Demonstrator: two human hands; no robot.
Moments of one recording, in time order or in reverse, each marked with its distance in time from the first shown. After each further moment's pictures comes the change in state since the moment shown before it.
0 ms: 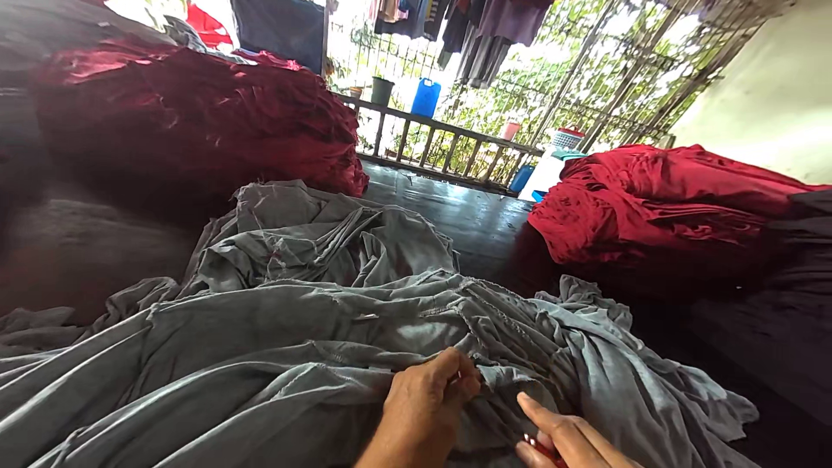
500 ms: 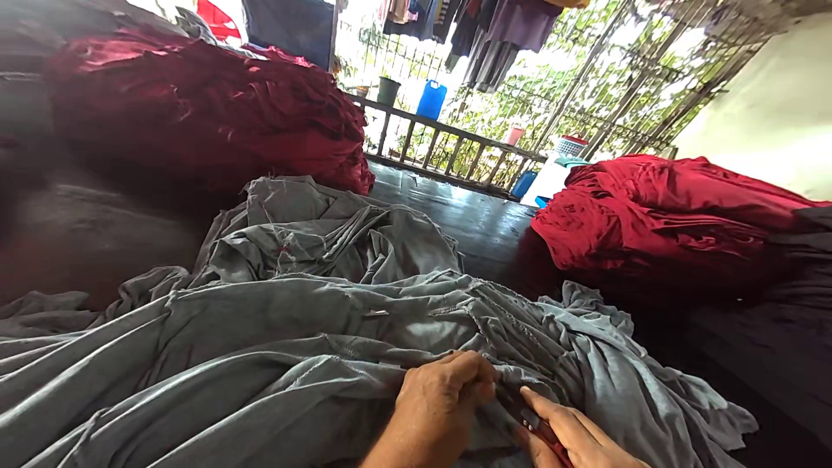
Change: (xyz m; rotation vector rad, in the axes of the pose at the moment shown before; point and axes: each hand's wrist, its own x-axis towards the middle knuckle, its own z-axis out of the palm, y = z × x) left_hand -0.001 -0.007 0.002 -0.023 0.018 0.147; right_hand 0.008 -0.016 0.005 -0.007 -0.034 0.160
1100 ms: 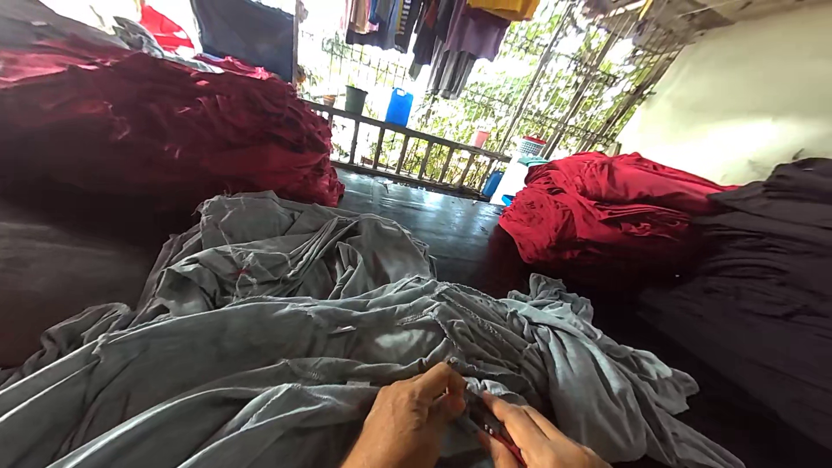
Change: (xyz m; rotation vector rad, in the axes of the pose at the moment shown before) left_hand 0.001 0.013 -0.007 0.049 -0.152 -0.083; right_hand -0.001 -0.008 -0.003 0.007 -0.009 0.033
